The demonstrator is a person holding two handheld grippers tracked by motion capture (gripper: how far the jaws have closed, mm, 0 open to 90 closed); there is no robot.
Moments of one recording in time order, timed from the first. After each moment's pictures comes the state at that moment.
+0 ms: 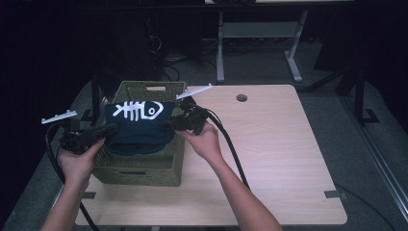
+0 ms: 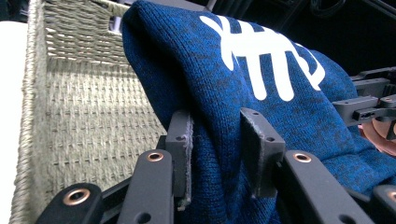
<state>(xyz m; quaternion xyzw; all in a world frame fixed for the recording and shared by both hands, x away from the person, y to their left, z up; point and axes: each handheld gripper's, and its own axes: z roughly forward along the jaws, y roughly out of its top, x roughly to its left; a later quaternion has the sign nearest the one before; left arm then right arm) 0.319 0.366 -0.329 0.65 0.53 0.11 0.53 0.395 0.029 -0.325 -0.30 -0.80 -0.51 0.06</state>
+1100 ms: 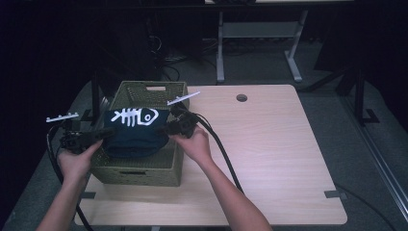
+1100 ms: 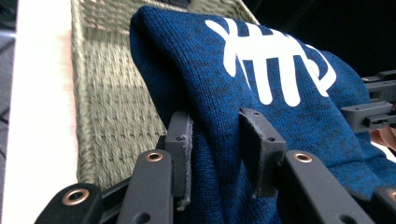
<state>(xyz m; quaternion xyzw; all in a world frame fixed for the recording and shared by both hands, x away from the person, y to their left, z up) 0.340 0.388 -0.355 0.66 0.56 0.08 0.49 0.408 0.057 -0.358 -0.32 -0.81 -0.48 0.07</state>
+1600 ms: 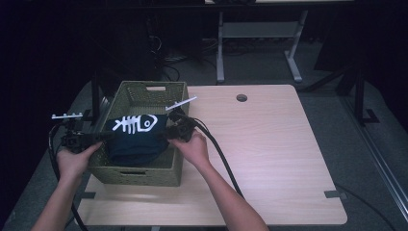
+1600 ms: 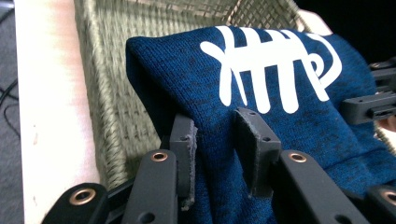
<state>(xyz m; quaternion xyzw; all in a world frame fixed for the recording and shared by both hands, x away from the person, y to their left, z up) 0.352 0.396 -0.364 0.69 0.57 0.06 0.44 0.409 0.065 -0.377 -0.33 -0.82 -0.46 0.07</state>
